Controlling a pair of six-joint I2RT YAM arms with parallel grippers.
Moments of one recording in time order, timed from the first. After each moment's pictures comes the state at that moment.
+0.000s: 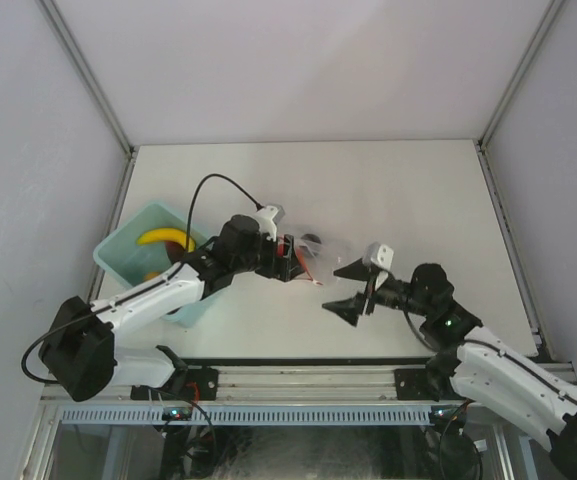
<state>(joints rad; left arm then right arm) -0.71 1.29 0.80 -0.11 0.17 -0.41 0.63 0.72 0.38 0.20 -0.58 0.12</state>
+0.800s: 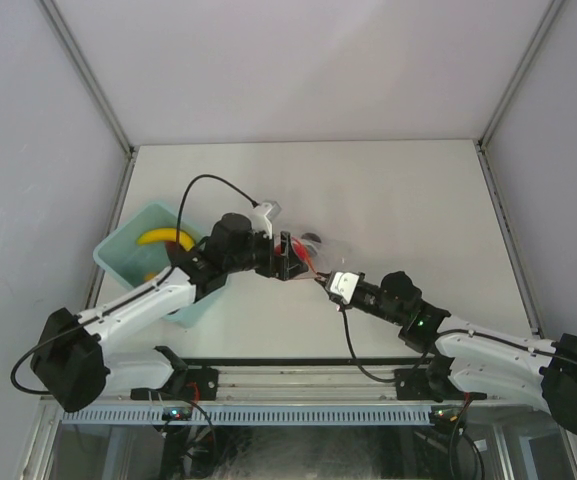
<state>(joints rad) -0.70 1.23 0.80 -0.10 0.28 -0.49 0.91 0.94 0.30 0.50 -0.19 -0.48</state>
